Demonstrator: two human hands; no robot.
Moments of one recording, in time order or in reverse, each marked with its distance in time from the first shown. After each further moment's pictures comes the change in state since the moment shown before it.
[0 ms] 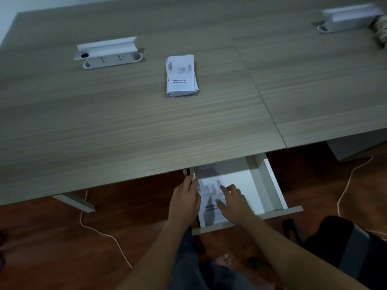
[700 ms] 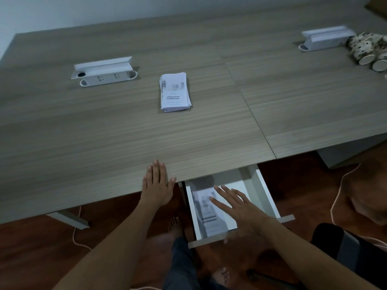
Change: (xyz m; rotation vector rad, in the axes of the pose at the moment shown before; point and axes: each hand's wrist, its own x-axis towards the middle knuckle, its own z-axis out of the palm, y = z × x) left_hand 0.053 -0.058 -0.049 0.057 -0.064 -0.278; right_hand -0.017 0.037 -0.053 -0.422 -0.056 -0.536
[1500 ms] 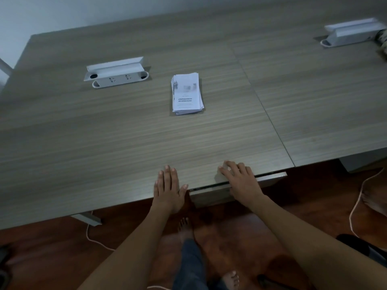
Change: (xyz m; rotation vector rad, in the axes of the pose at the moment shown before) left_hand 0.016 -0.007 0.008 -0.016 -0.101 -0.026; right_hand 0.091 0.013 -0.069 -0.118 0.111 0.363
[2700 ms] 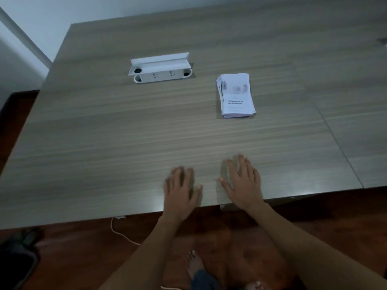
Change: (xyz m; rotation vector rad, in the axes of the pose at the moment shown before) left_hand 0.008 -0.121 -0.049 -0.127 0.305 0.127; right_hand 0.094 -0.144 0.004 0.288 0.244 0.212
